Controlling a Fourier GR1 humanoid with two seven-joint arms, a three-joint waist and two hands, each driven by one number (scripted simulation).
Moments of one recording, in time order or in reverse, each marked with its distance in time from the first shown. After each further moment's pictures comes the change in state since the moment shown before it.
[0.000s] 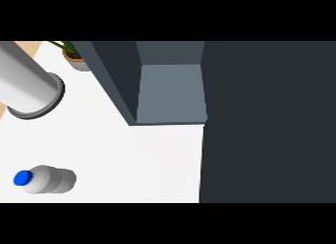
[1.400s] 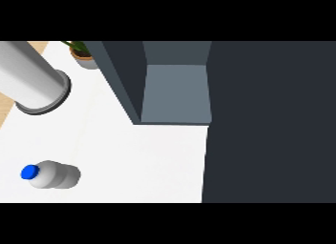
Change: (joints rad) left arm -0.159 0.008 -0.157 -0.325 -0.008 0.214 0.028; right arm -0.495 0.033 -0.171 0.184 -0.019 -0.151 0.190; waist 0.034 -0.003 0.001
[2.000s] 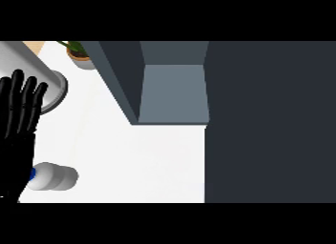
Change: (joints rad) left arm -0.199 -0.081 -0.327 0.036 -0.397 0.111 -0.059; right arm -0.235 0.011 -0.088 0.189 0.157 -0.142 -0.055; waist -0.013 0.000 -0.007
